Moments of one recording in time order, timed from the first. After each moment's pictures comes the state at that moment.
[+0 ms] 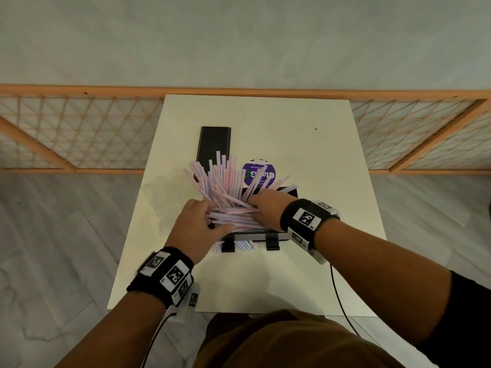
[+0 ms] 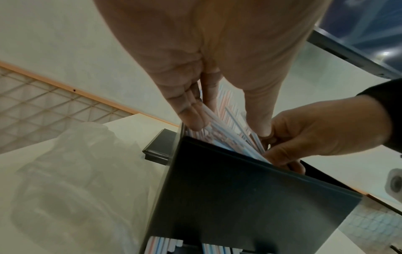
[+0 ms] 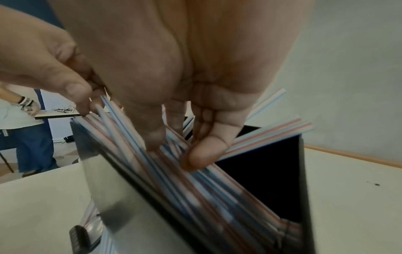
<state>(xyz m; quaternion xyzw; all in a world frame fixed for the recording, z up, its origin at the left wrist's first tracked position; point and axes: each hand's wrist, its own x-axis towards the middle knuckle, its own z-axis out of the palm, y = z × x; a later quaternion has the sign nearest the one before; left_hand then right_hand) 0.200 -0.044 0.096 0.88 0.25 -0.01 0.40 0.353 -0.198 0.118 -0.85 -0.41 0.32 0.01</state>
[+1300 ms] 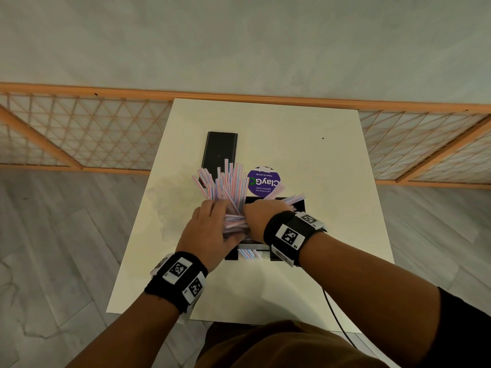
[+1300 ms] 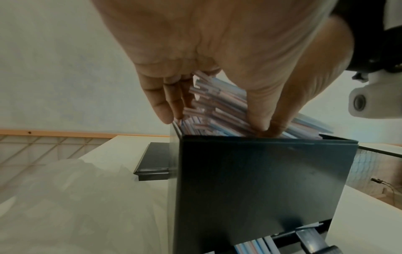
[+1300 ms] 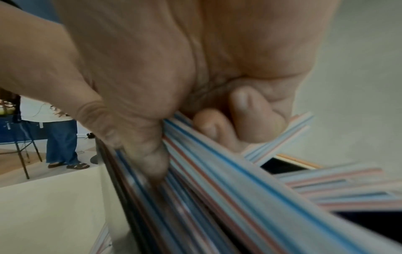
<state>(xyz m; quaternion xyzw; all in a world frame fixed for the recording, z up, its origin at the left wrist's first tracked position) 0.213 -0.056 0.088 0.96 0.17 0.00 0.23 0.341 -0.170 0.102 -0.86 -0.45 0.22 -0.09</state>
